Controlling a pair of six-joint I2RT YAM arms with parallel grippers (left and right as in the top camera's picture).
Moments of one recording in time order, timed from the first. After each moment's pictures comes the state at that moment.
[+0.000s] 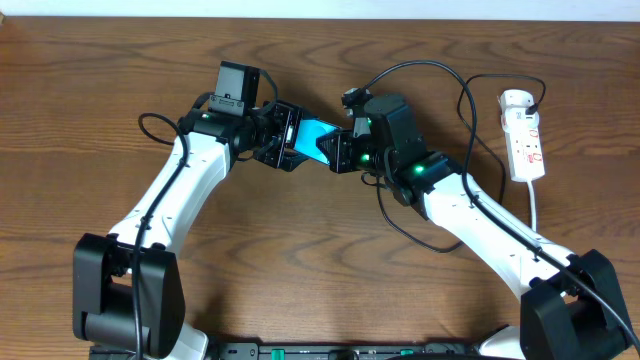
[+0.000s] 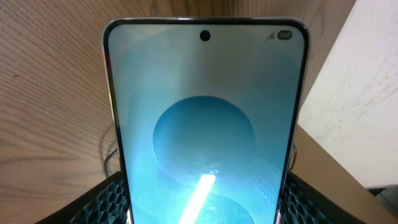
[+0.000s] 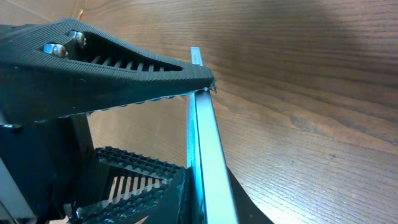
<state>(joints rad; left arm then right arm) -0.24 1.70 1.26 -0.56 0.61 -1.54 0.55 1.63 1.09 -0.12 -0.35 0.55</state>
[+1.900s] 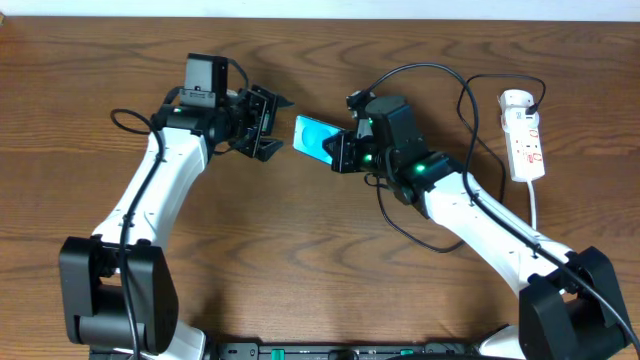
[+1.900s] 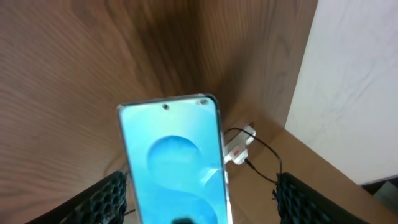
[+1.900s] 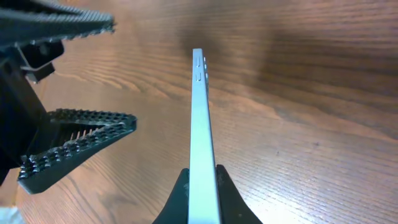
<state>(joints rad) -0.13 1.70 1.28 -0.55 0.61 -1.36 0.53 1.64 1.08 -0.14 -0.33 0.58</state>
